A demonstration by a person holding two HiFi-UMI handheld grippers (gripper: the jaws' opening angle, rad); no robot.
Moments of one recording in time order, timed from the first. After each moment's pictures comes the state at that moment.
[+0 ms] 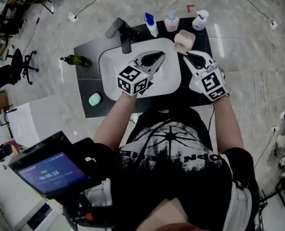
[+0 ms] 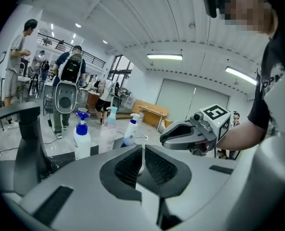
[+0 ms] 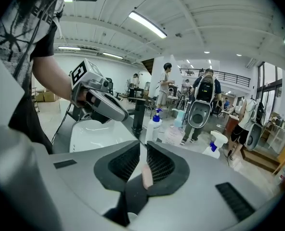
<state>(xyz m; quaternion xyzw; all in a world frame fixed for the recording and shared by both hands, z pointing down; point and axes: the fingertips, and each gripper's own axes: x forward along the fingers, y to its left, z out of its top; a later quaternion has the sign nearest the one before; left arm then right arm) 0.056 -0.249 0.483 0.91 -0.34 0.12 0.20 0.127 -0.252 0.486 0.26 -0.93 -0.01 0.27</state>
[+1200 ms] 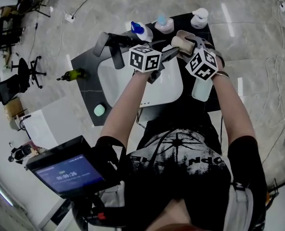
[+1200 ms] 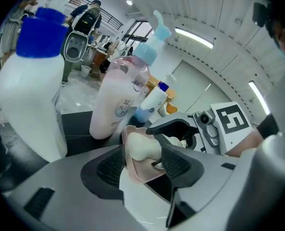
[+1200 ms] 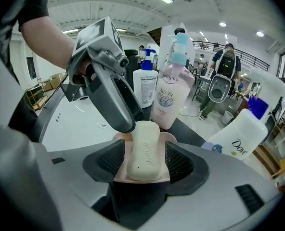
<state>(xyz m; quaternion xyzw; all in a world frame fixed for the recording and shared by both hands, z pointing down) 0.119 -0.356 0.612 0.85 -0.28 0.21 0.40 0.138 -0.352 0.622 0.19 -0.89 0.03 0.42</state>
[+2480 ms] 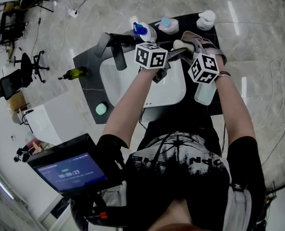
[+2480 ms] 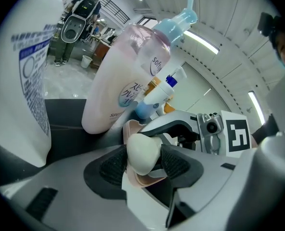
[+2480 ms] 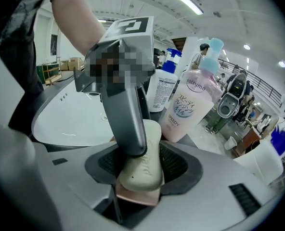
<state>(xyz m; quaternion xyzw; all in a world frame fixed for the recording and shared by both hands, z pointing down) 0.150 -0.361 0.609 0.84 -0.25 0.20 0.44 0.132 -0.351 0.614 0.11 -0.90 -0.09 0.42</state>
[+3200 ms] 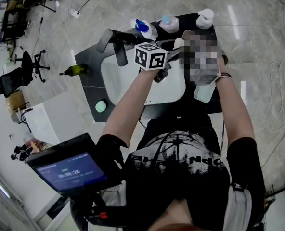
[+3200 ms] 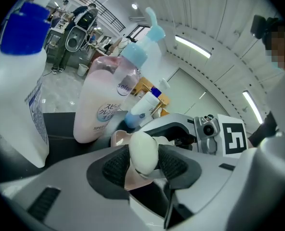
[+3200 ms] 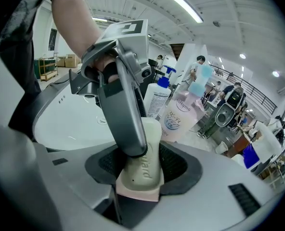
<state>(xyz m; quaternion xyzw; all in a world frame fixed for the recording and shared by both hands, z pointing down) 0.134 -0.360 0.594 0.86 -0.26 0.16 0.42 0.114 -0.353 0.599 0.14 -0.90 -0.12 0.40</state>
